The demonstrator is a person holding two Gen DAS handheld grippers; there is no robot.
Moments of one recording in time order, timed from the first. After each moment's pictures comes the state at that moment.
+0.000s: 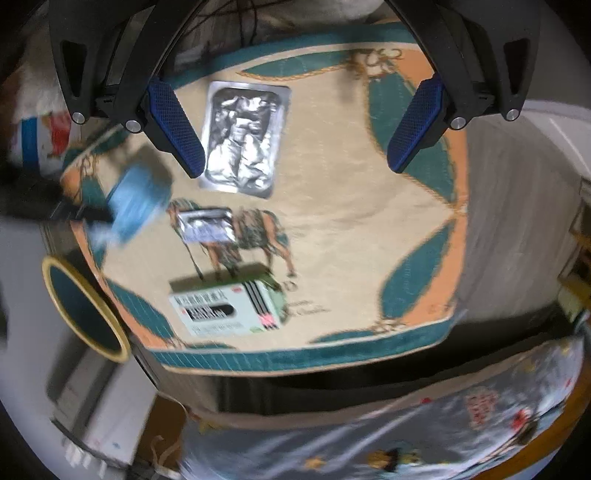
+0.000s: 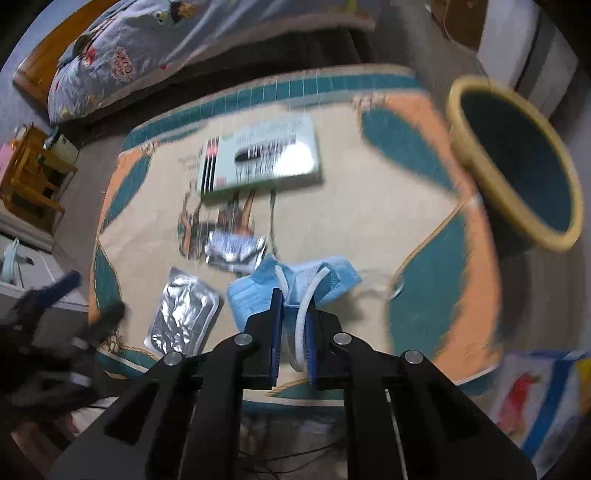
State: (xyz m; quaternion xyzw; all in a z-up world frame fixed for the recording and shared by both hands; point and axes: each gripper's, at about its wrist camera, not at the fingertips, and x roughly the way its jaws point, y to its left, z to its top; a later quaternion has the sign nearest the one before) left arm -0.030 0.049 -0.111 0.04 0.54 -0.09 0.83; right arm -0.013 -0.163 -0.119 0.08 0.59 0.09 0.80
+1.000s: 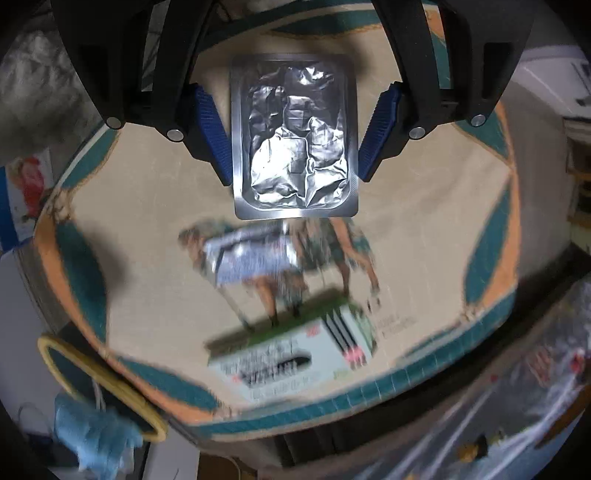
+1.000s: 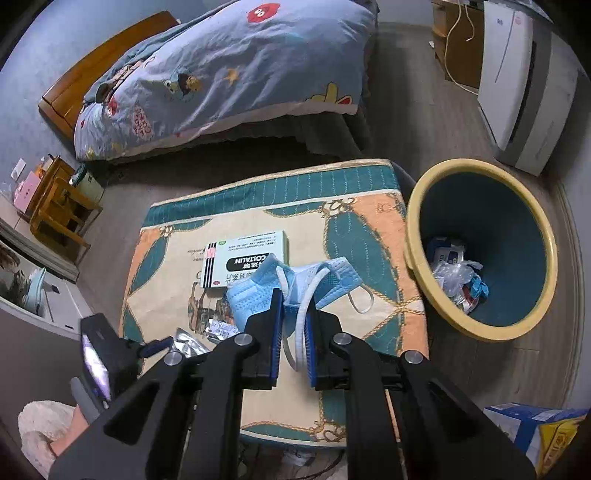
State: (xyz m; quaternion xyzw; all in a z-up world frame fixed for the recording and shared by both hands) left arm -0.015 -0.015 -0.159 0.14 0.56 -0.13 0.80; right arm 0.027 -0.242 -0.053 0.11 0.52 0.12 0.84
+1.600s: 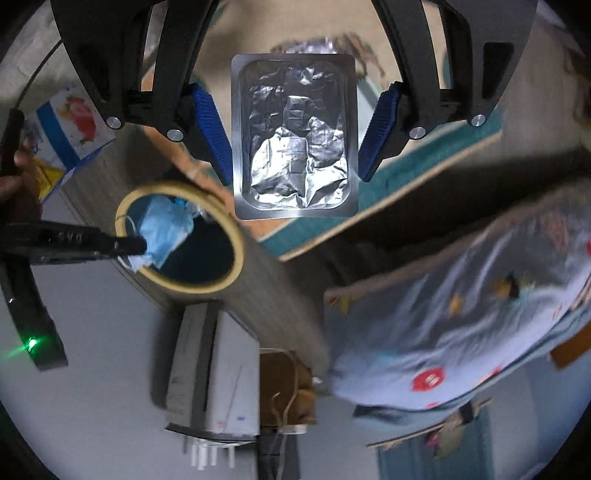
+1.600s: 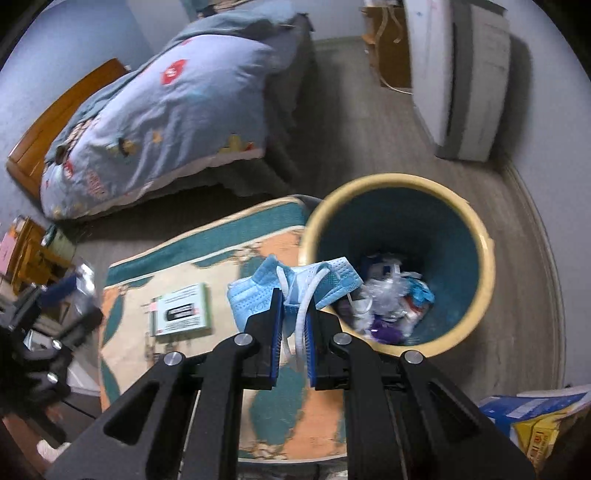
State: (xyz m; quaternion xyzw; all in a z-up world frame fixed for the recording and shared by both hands) left arm 0.045 -0.111 0.002 0.15 0.40 -0.25 0.87; right arm 0.034 -0.352 -0.048 0.16 0.48 0.02 0.86
